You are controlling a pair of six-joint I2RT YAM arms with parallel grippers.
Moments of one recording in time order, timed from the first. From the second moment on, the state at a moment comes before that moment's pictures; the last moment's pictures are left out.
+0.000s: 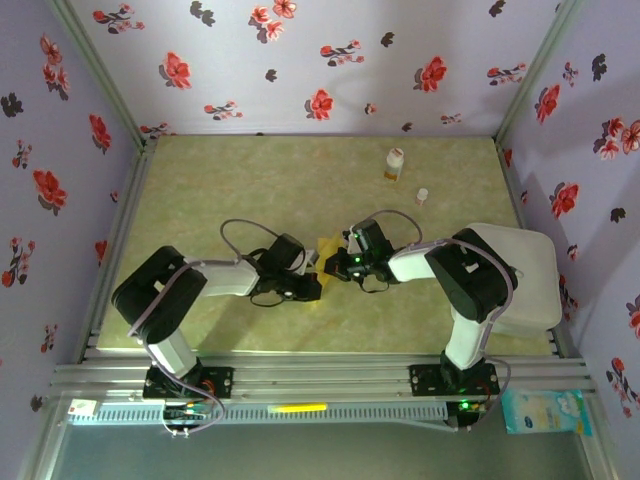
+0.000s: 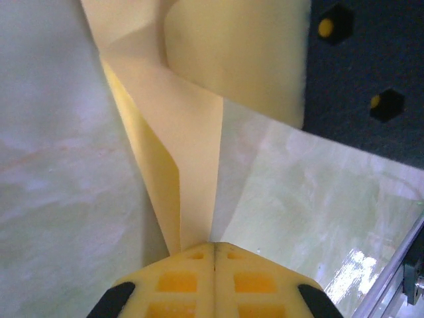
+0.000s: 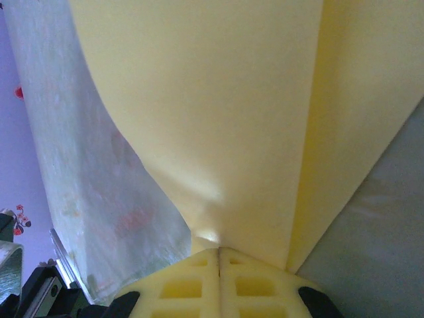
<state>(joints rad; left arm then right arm) -0.79 1.69 0.73 -0.03 0.45 -0.64 0.61 1.81 0.73 0.25 -0.55 0.90</state>
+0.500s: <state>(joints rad) -0.80 1.55 0.63 -0.07 0.44 -0.68 0.61 1.81 0.73 0.25 -0.55 0.90</state>
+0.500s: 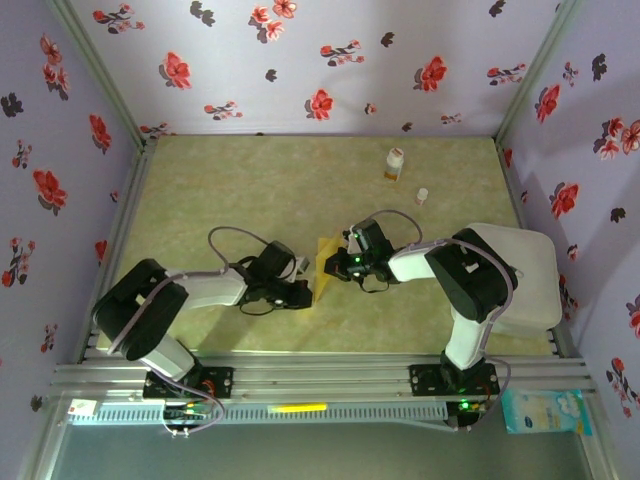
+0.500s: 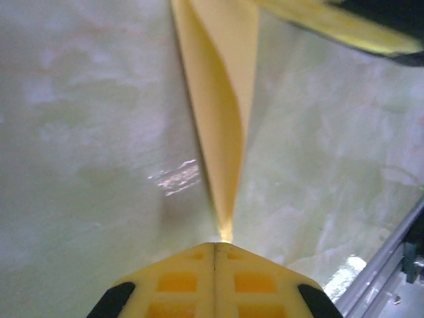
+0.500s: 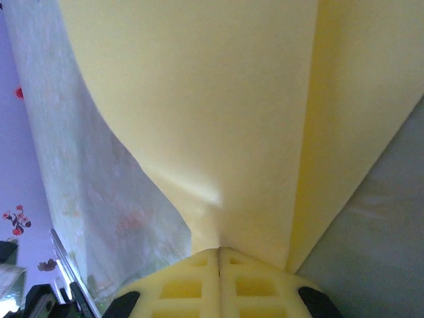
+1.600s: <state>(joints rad) -0.75 1.75 0.82 -0.06 0.40 -0.65 0.61 1.81 0.73 0.25 -0.55 0.93</state>
